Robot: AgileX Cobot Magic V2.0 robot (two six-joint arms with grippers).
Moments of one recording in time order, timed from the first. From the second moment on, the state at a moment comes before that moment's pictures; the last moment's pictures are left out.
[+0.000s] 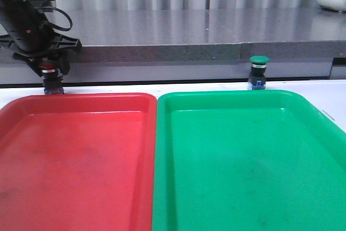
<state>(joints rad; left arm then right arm) -0.09 2.14 -1.66 -0.01 0.53 -0.03 0.09 0.74 -0.58 -0.02 0.51 0.00</state>
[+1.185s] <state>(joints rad) -0.17 1.54 -1.42 -0.03 0.76 -0.01 0.09 0.74 -0.58 -0.02 0.51 0.00</state>
